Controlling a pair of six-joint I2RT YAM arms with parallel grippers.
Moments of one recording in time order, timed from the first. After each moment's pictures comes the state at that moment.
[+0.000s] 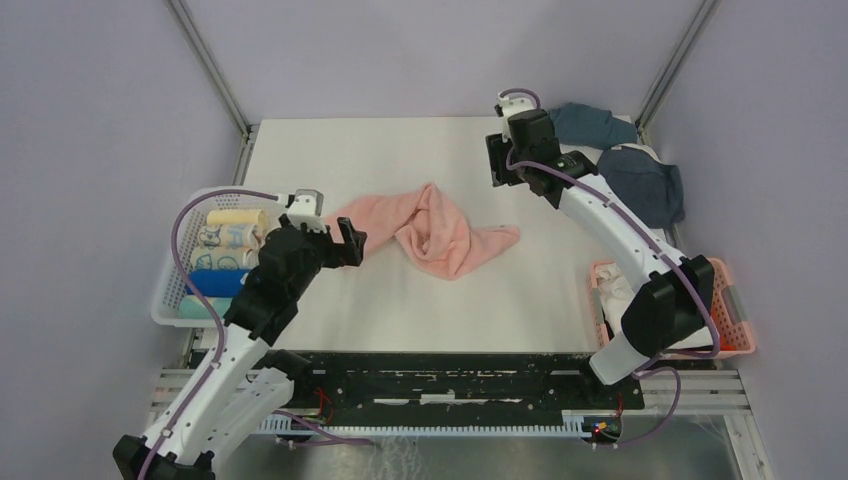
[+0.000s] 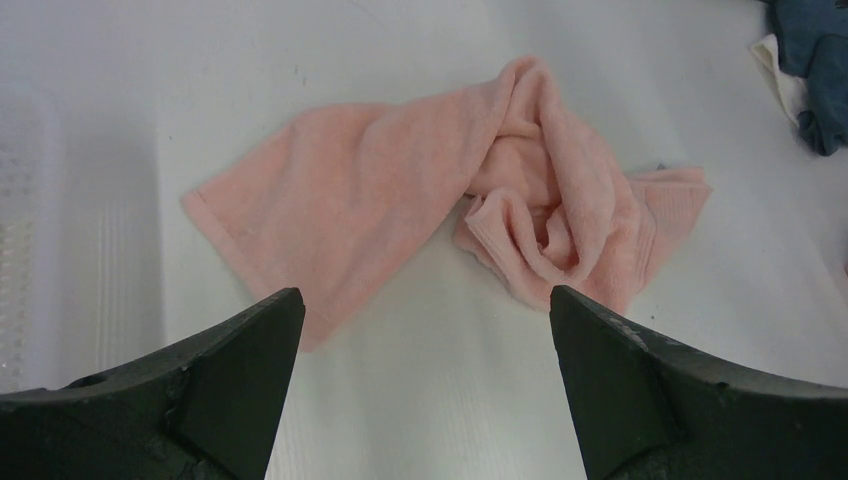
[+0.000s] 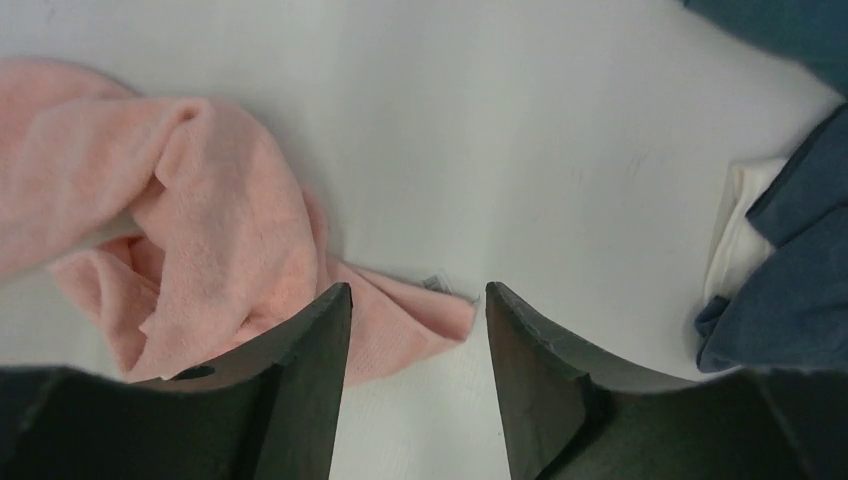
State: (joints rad) left arm -0.42 0.66 0.66 -0.28 -0.14 -0.25; right arm 0.46 1.59 1.53 -0.54 0.20 0.09
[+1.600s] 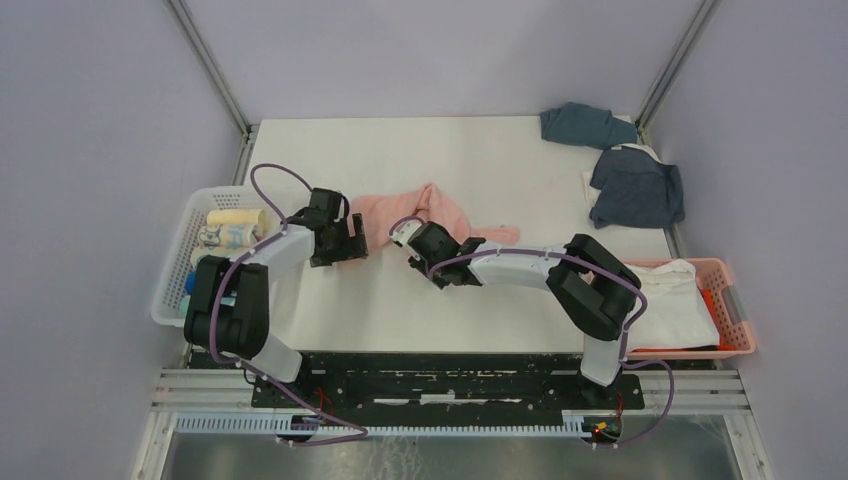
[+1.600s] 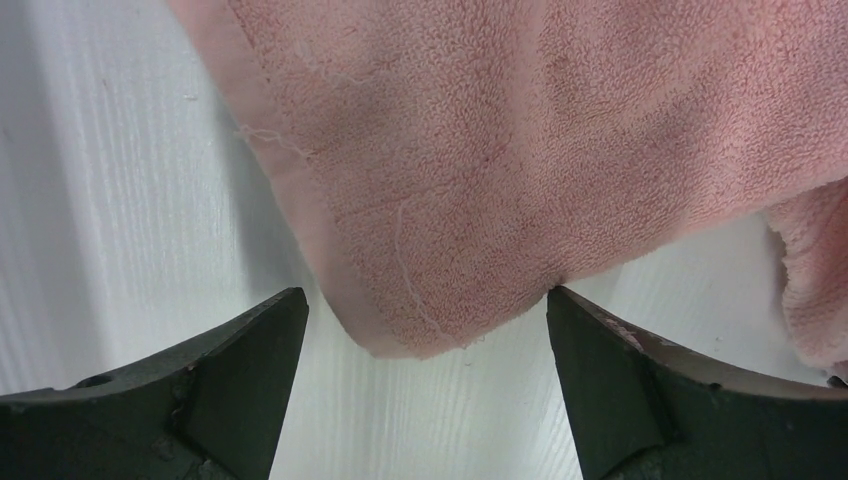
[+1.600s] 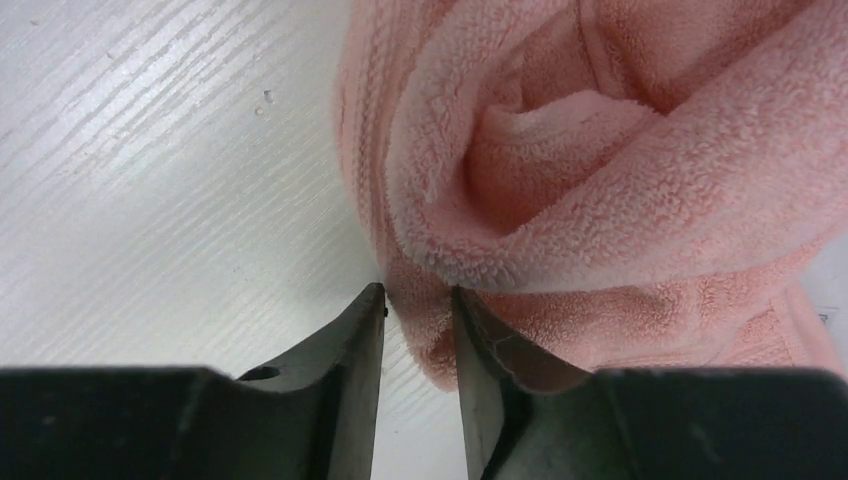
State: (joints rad) left arm -0.21 1.53 0.85 -0.40 -0.04 -0.36; right arm 0.95 1.86 1.14 -0.27 0.24 -0.06
